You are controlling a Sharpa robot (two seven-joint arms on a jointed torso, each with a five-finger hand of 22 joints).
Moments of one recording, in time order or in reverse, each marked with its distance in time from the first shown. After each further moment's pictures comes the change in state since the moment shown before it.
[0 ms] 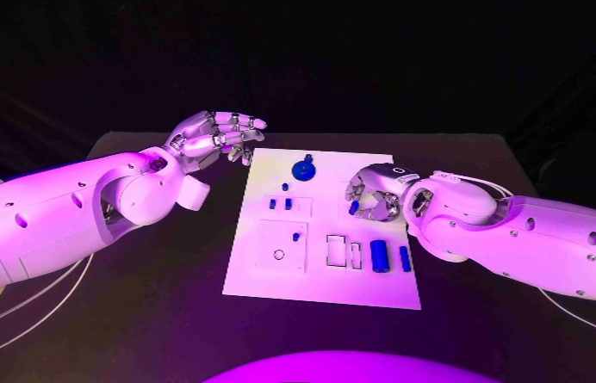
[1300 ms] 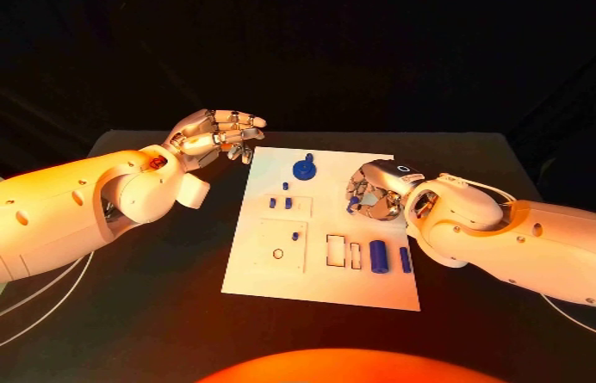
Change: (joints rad) left arm 0.000 0.001 0.000 -0.005 0.000 0.001 -0.001; left_hand 0.004 -0.004 0.000 0.000 0.000 0.000 0.000 0.005 0.000 0.000 0.000 0.003 0.000 0.000 0.000 0.000 0.000 0.000 0.000 0.000 0.000 -0.001; right arm -0.010 -0.026 0.005 0.061 0.012 -0.109 -0.028; right_hand -0.023 0.028 0.146 -0.005 0.028 0.132 -0.009 0.074 0.053 0.193 -0.037 -0.003 0.008 0.012 -0.045 0.036 0.049 -0.032 0.030 -0.037 0.115 0.000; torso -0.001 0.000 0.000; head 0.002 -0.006
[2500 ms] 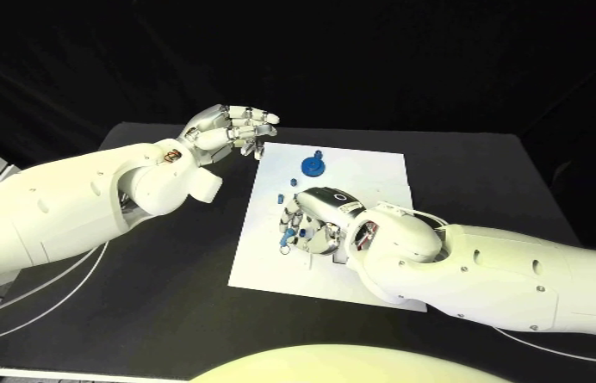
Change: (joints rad) left arm -0.002 0.011 0.000 -0.002 0.000 0.002 -0.001; left_hand 0.000 0.000 0.000 0.000 0.000 0.000 0.000 0.000 0.000 0.000 0.000 0.000 0.001 0.000 0.000 0.000 0.000 0.000 0.000 0.000 0.000 0.000; right arm -0.065 0.233 -0.010 0.061 0.048 -0.023 0.001; right_hand 0.003 0.007 0.004 -0.015 0.005 -0.011 -0.002 0.004 0.000 0.004 0.003 -0.012 0.002 0.000 0.000 -0.004 -0.009 0.000 0.000 0.000 0.006 0.000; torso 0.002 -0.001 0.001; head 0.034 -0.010
